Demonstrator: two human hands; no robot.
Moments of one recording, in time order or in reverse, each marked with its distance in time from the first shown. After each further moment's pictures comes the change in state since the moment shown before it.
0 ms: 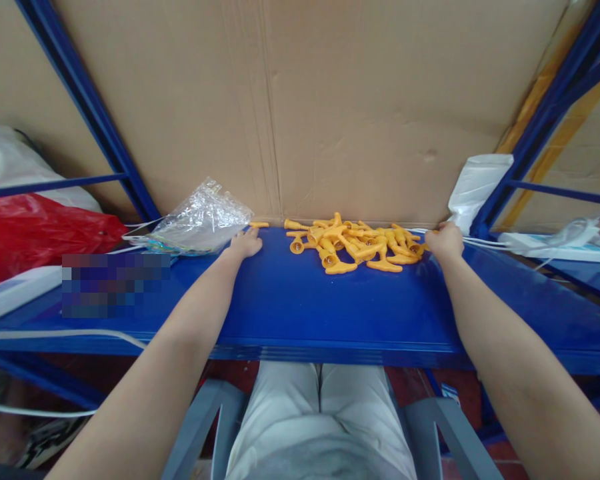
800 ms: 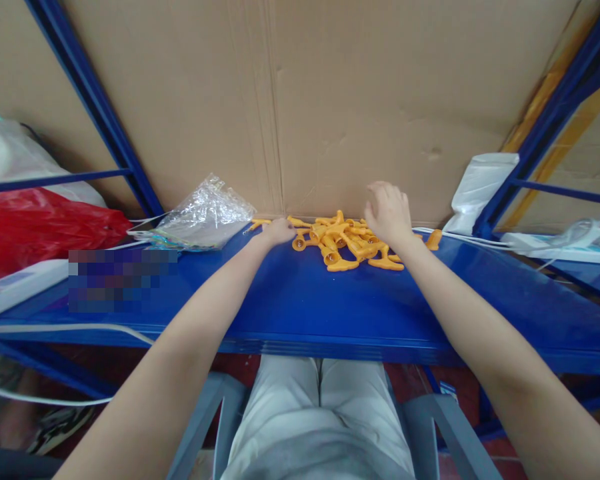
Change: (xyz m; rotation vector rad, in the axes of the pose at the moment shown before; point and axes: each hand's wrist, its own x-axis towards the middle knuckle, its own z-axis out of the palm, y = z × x) left_hand -0.018 0.068 -0.032 -0.170 0.055 0.175; right_hand -0.051 -0.114 -0.005 0.078 0.079 -1.000
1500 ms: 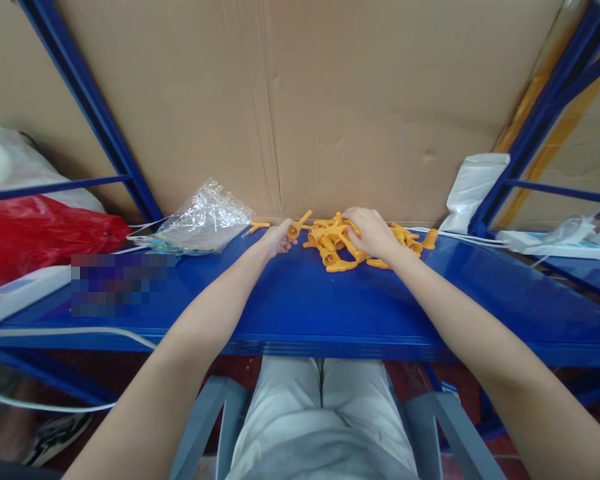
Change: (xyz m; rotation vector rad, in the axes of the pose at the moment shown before) left_hand -0.017 0.016 0.004 -1.054 -0.116 -0.393; right_hand -0.026 -0.023 0.015 0.175 -0.221 -0.235
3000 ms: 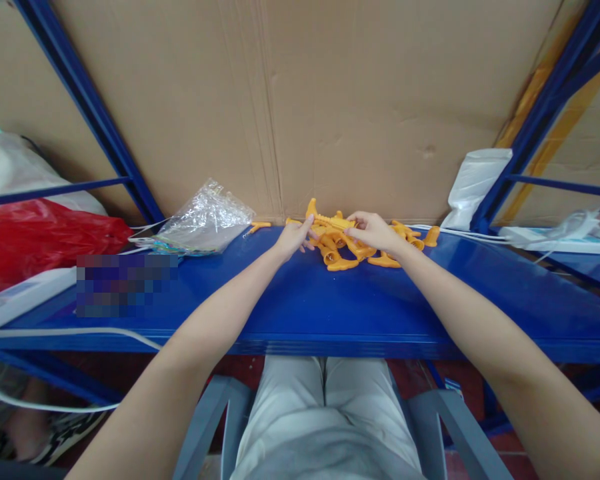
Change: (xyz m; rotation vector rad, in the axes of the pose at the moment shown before) left_hand -0.016 -0.003 0.026 0.020 -0.135 0.369; right_hand 0.006 -0.002 -0.003 0.637 -0.105 0.473
